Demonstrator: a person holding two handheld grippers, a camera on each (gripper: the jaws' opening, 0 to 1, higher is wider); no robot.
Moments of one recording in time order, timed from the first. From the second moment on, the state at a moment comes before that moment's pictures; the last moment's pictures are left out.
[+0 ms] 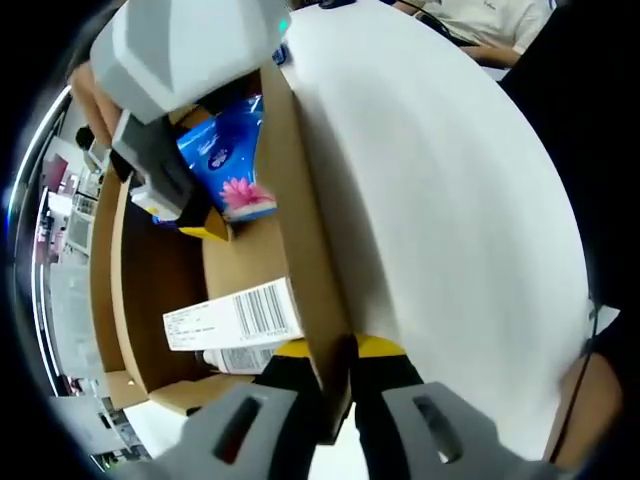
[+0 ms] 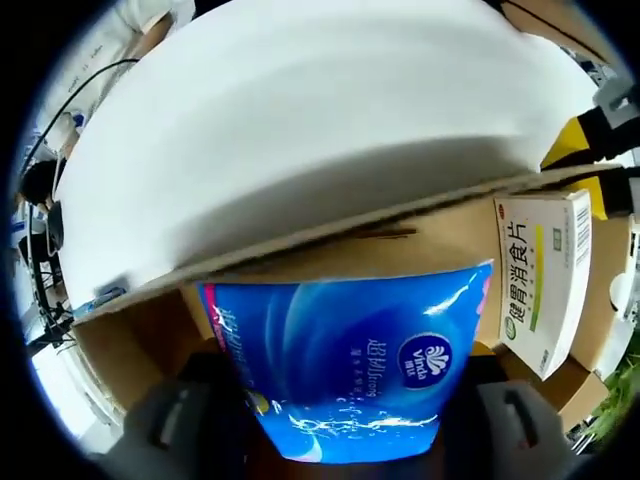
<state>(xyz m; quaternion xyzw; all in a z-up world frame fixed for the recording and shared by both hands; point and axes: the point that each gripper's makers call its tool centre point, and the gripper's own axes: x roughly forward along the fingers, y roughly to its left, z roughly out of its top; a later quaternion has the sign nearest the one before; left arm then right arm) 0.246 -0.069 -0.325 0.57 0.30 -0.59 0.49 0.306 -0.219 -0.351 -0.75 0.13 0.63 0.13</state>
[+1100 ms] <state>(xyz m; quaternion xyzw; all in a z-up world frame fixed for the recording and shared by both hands) 0.265 -0.067 -0.325 0.57 0.30 -0.59 0.49 0.319 -0.220 -0.260 -0.79 0.13 0.55 0.24</state>
